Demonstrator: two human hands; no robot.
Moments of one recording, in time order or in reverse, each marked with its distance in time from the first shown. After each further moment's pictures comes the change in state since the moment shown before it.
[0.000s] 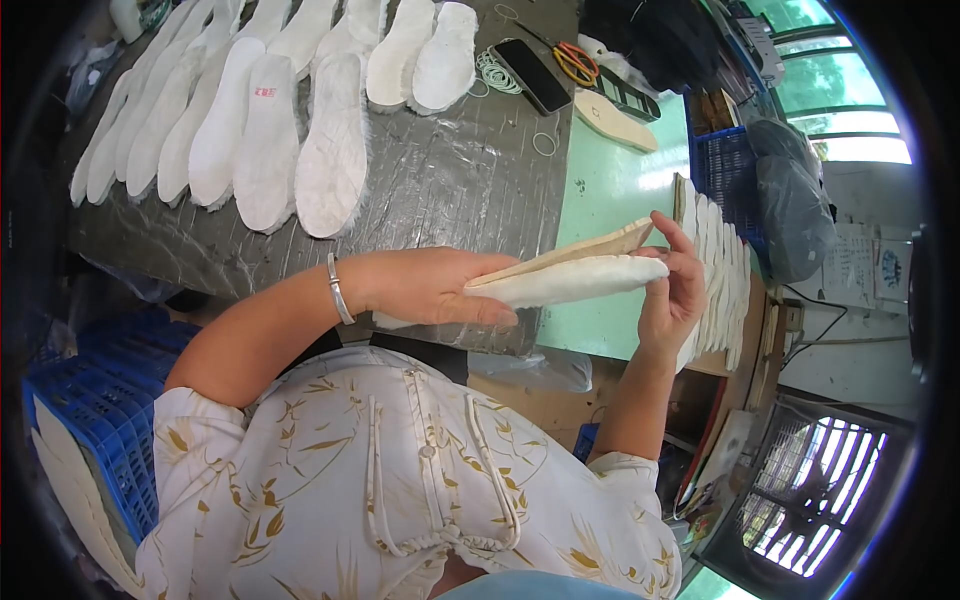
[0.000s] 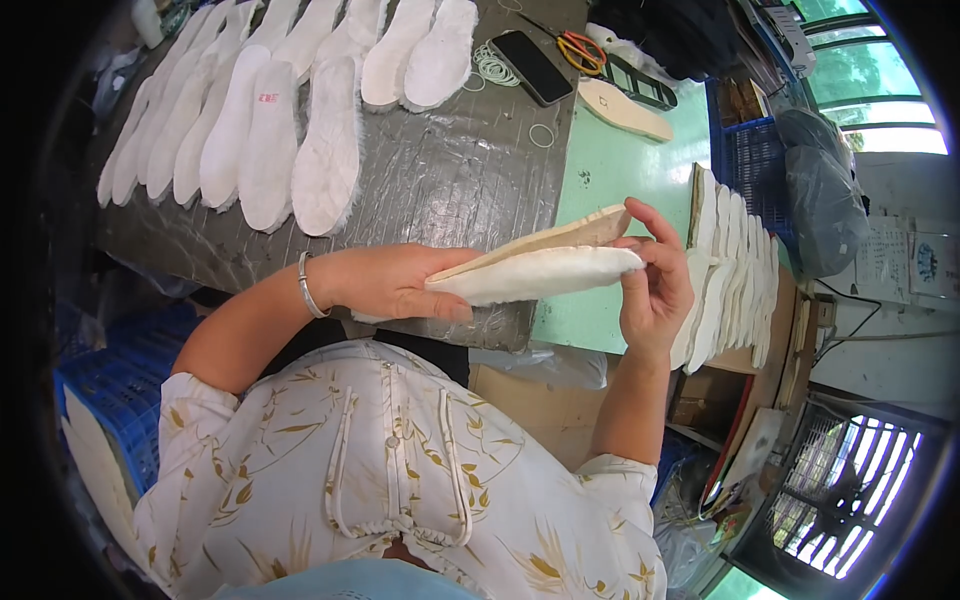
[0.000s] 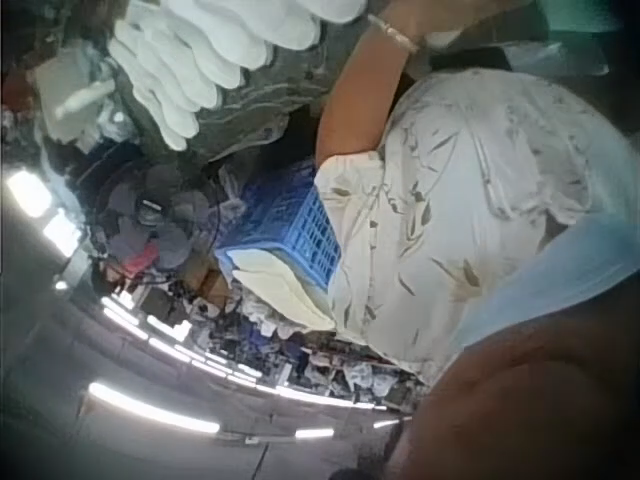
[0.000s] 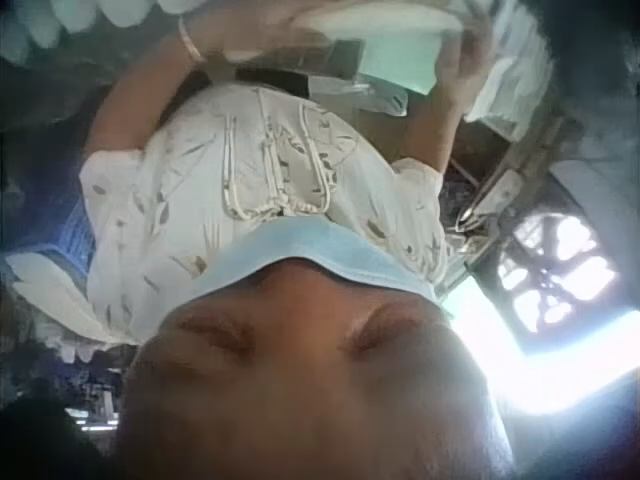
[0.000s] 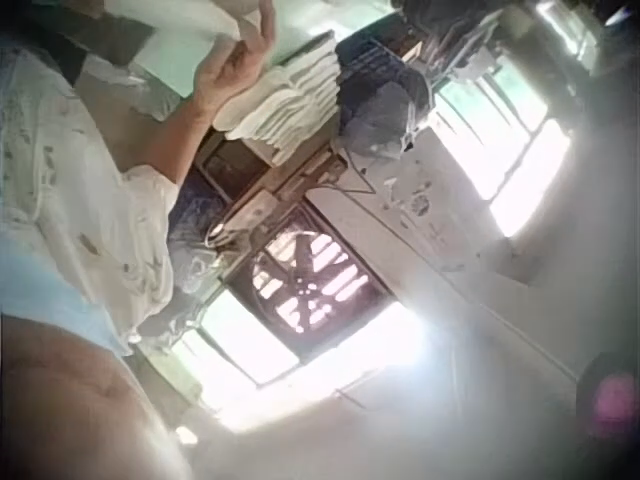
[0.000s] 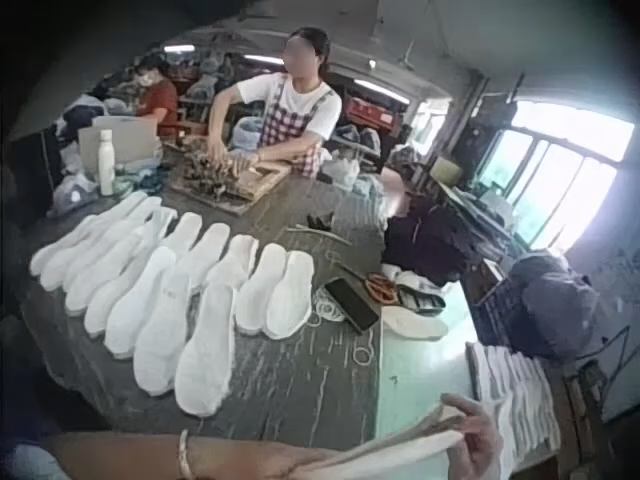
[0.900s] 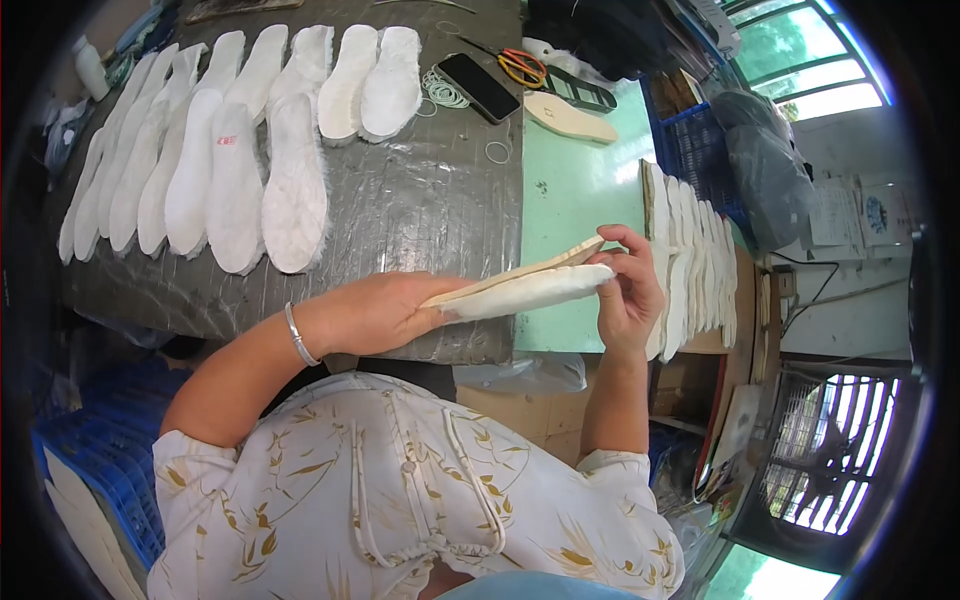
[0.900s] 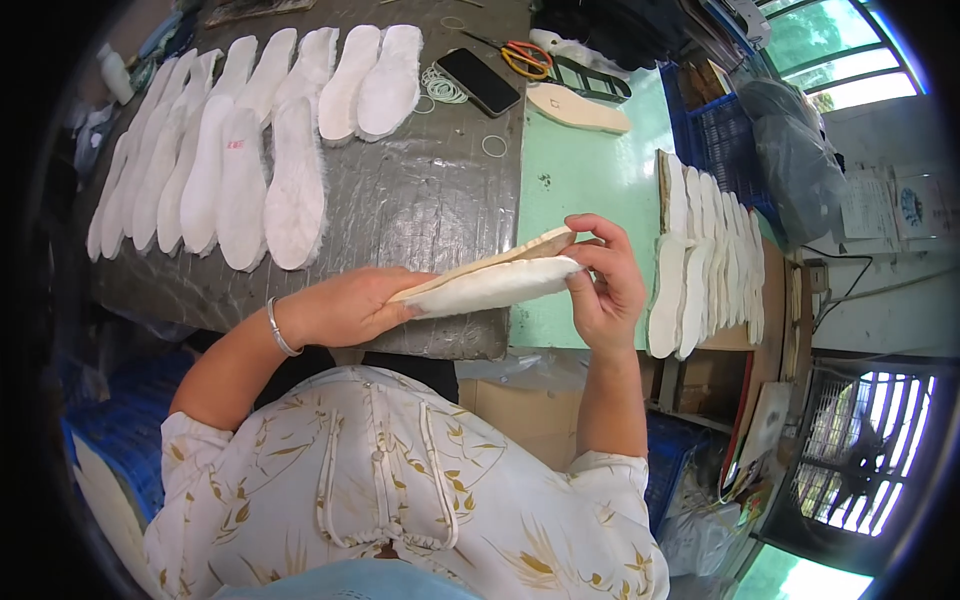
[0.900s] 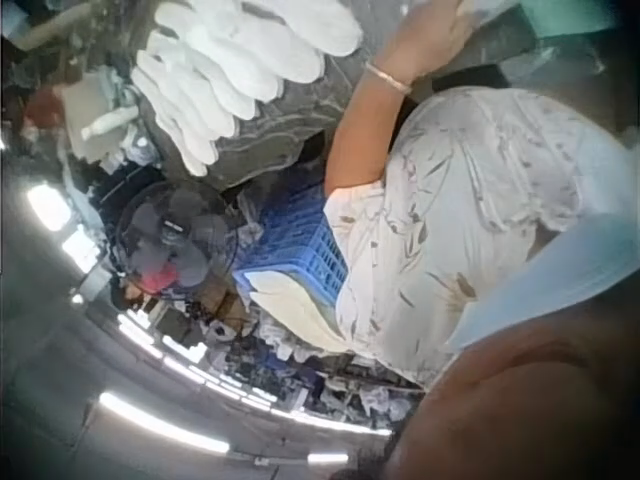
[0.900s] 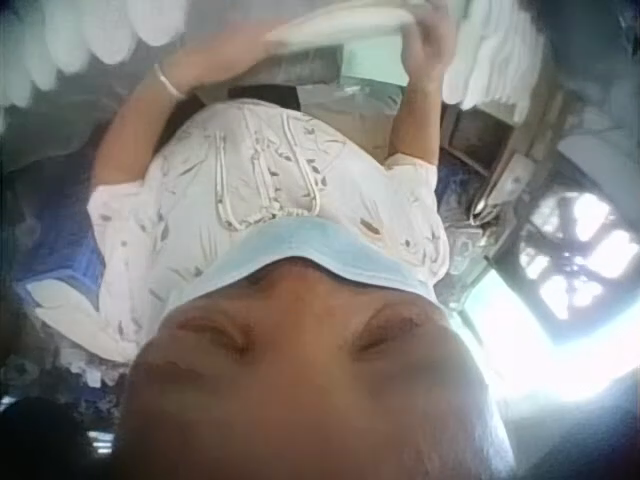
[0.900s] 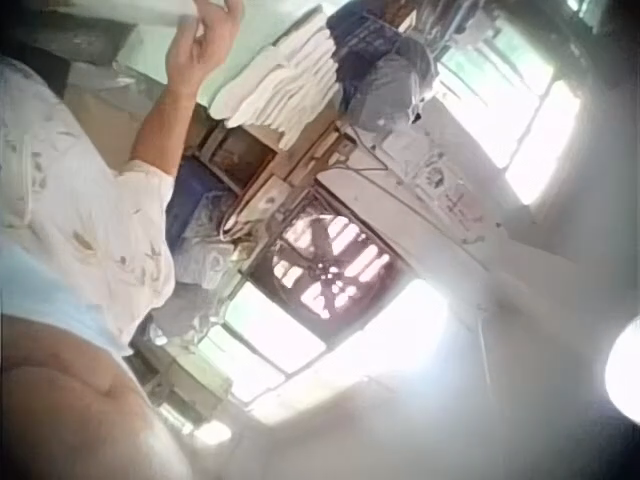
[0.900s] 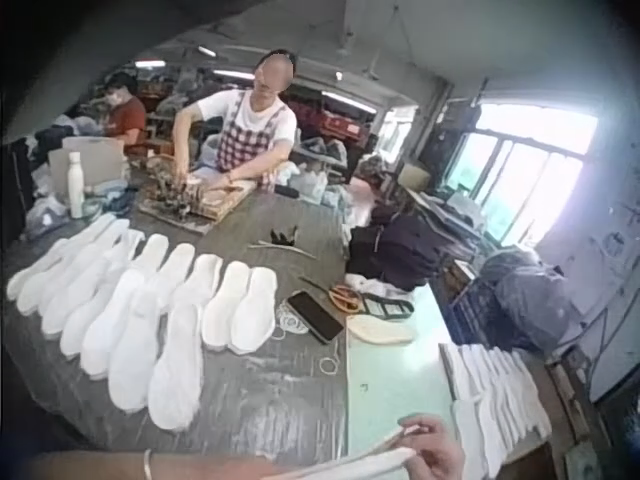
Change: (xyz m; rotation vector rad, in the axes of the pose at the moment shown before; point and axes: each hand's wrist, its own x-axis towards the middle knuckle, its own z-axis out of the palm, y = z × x) left_hand -0.007 0.017 0.009 0.372 0.144 -0.057; right_hand -0.014 -0.003 0.007 0.004 0.066 -0.053
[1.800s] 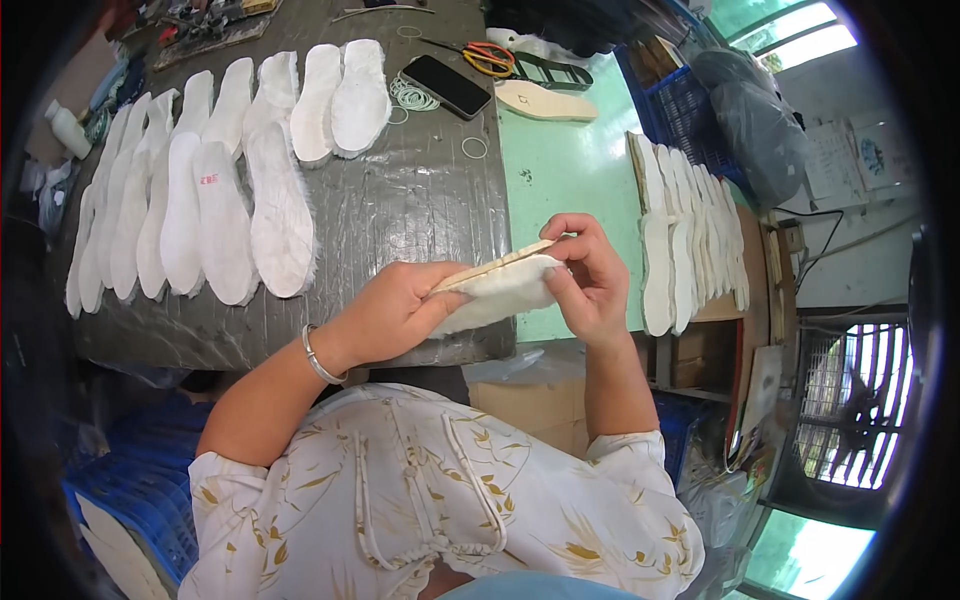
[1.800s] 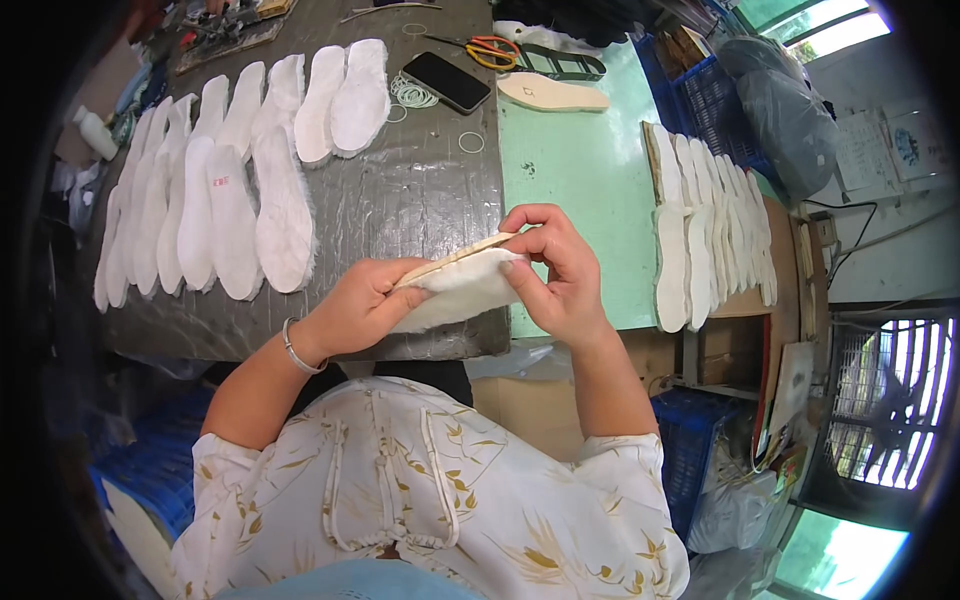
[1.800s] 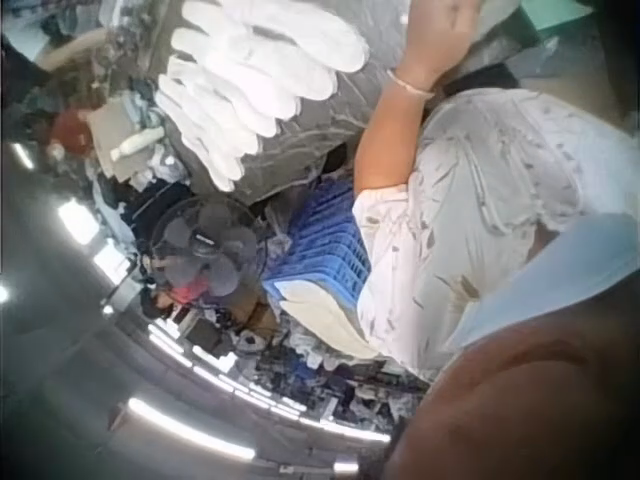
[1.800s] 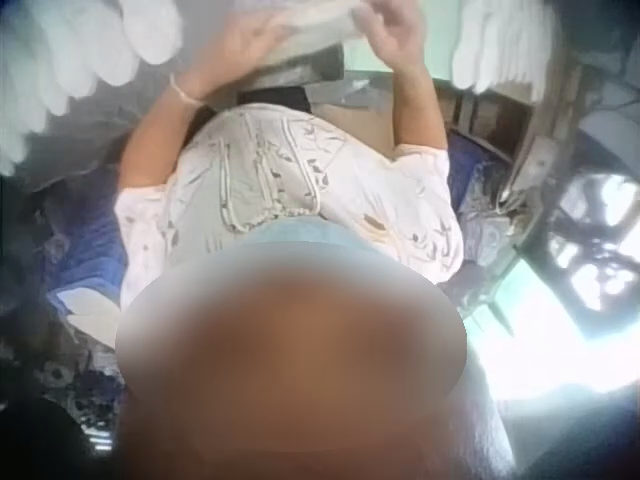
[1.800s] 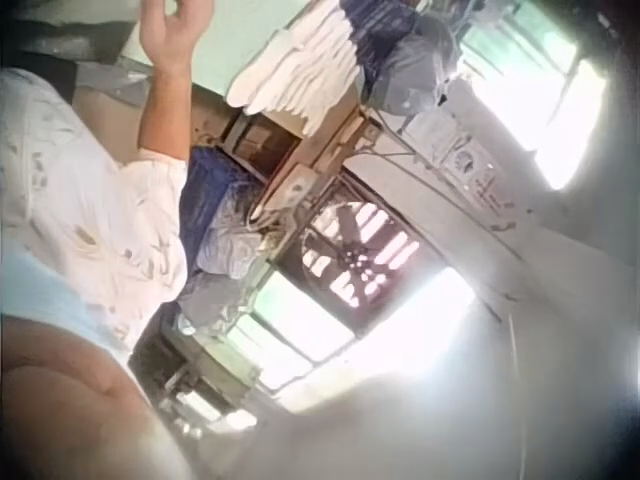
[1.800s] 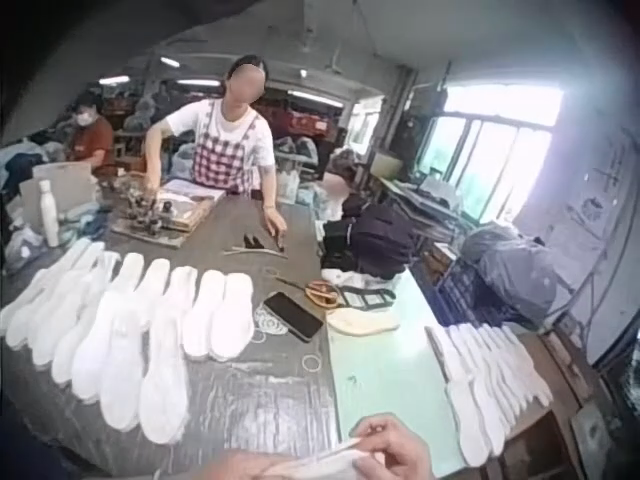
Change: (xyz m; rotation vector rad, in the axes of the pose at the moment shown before) left_hand 0.023 0.007 0.017 -0.266 0.277 0.092; right_hand 0.004 -0.015 0.025 0.092 -0.072 0.110
